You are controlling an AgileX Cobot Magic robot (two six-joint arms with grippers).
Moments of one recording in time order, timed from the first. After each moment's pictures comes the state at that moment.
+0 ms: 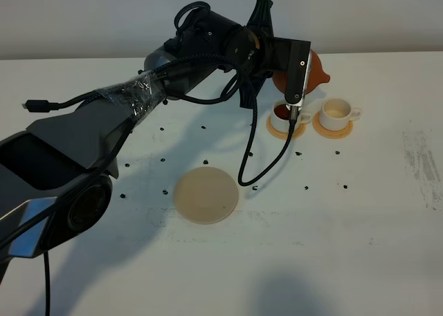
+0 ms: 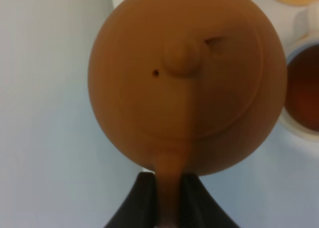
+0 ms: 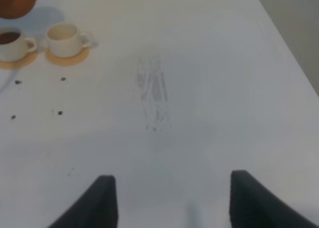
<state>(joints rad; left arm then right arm) -0.61 2.51 -2.29 0.08 0.52 1.25 -0.07 -0.01 -0.49 0.03 1.07 -0.08</state>
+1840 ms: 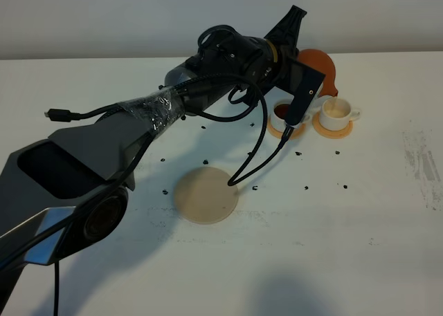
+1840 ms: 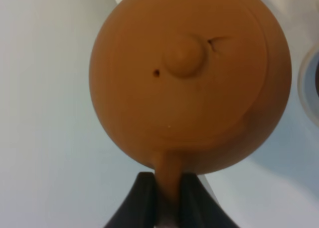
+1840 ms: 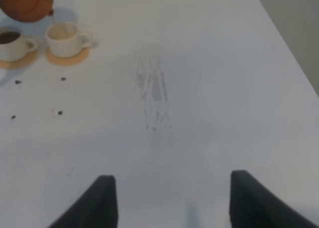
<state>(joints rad) -0.66 2.55 -2.29 0.23 0.38 1.48 -0.07 -0.01 -0.49 0.03 1.07 -0.08</state>
